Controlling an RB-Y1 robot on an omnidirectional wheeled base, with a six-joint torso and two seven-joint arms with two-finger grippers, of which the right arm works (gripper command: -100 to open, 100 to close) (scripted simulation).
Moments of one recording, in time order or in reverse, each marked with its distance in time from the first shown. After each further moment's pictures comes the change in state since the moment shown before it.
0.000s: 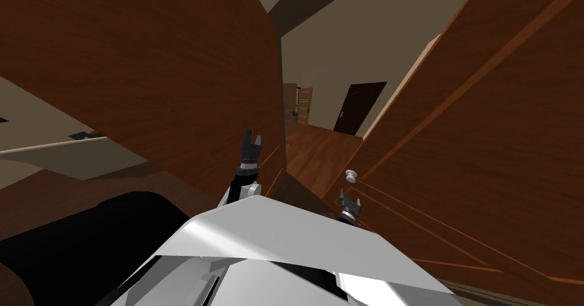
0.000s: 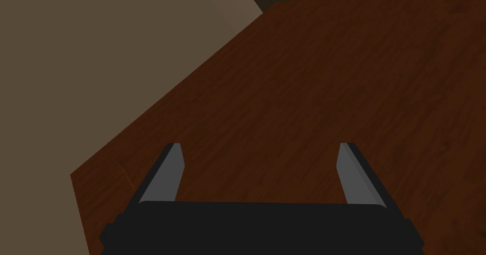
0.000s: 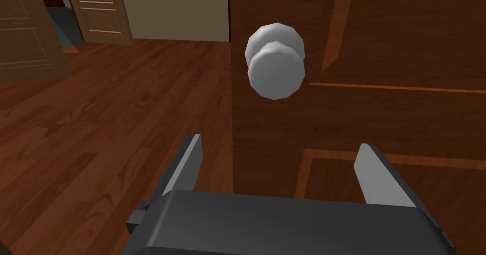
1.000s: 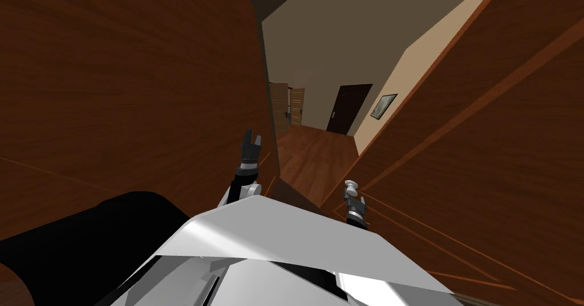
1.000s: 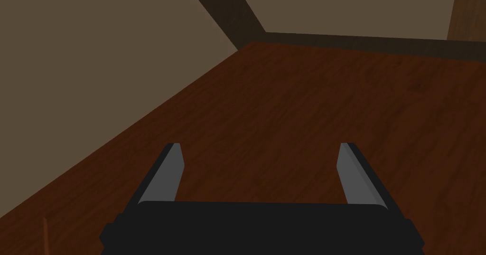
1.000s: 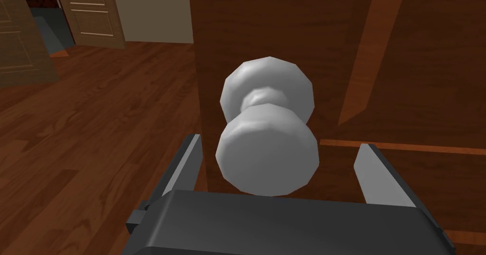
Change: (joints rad) arm -0.073 -0.114 0.040 0.115 0.032 0.039 -0.181
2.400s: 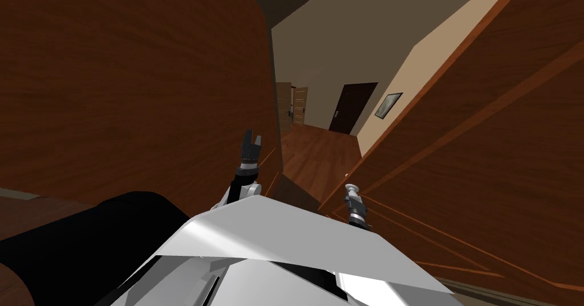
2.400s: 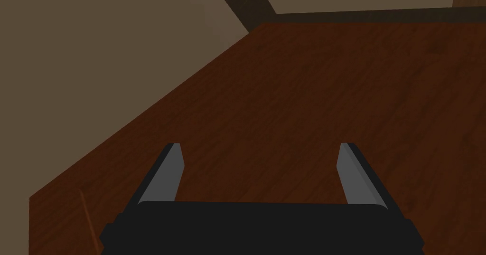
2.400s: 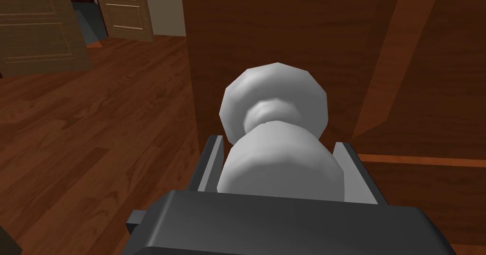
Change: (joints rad) arm 0.011 -0.049 0.052 -0.002 0.024 -0.007 -0.069
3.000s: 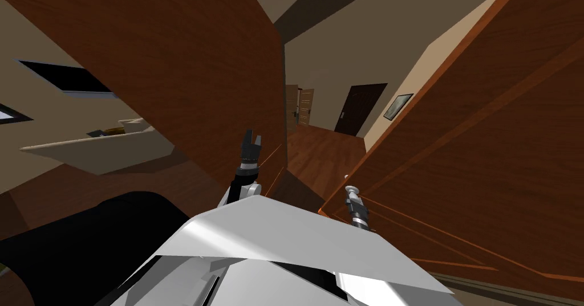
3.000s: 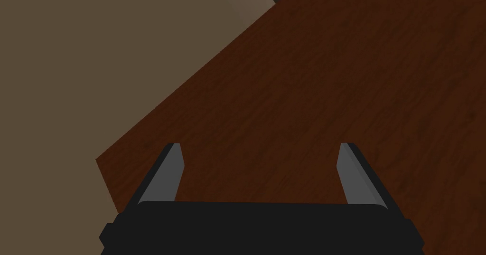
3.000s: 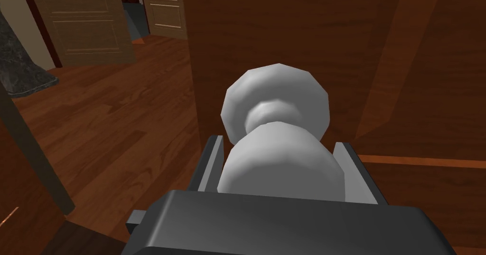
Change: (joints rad) arm 0.026 -0.050 0.054 -0.012 0.023 -0.019 -0.063
